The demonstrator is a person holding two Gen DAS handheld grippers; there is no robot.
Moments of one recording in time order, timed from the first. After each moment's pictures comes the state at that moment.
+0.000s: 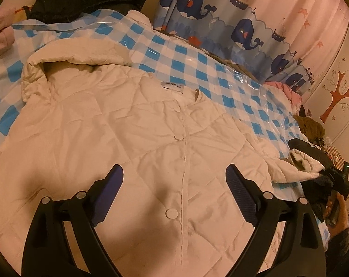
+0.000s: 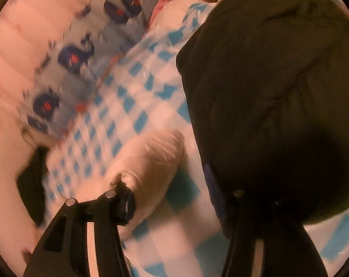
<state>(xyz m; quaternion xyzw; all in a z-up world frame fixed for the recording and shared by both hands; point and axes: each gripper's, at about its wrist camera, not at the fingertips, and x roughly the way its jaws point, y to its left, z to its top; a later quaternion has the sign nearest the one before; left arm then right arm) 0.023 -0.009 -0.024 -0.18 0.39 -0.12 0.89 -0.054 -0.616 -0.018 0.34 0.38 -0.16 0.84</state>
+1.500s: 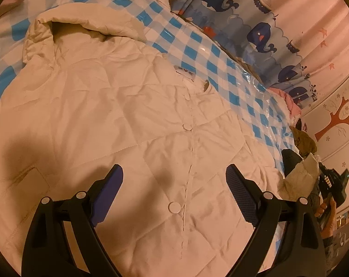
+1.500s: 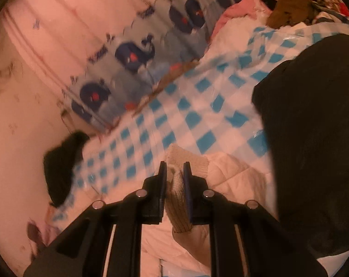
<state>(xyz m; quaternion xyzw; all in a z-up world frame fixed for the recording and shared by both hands) 0.038 0.008 -0.049 -0.26 0.44 -0.12 0.85 -0.033 -0.601 0.041 0.38 0.26 -0.02 0.89</state>
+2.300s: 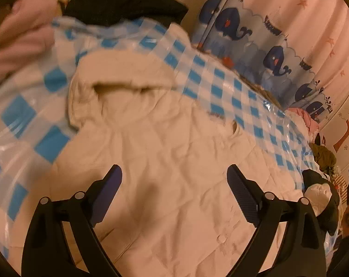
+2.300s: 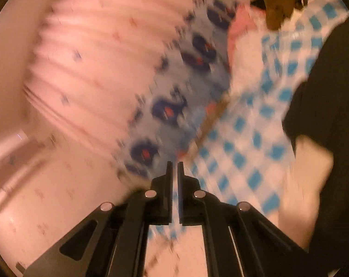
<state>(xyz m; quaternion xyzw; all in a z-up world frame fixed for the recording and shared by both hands) 0.053 0.084 -0.016 -0.22 0.40 -0.05 0.89 -0.043 -0.646 0.073 0.51 0.16 0.05 0.84</state>
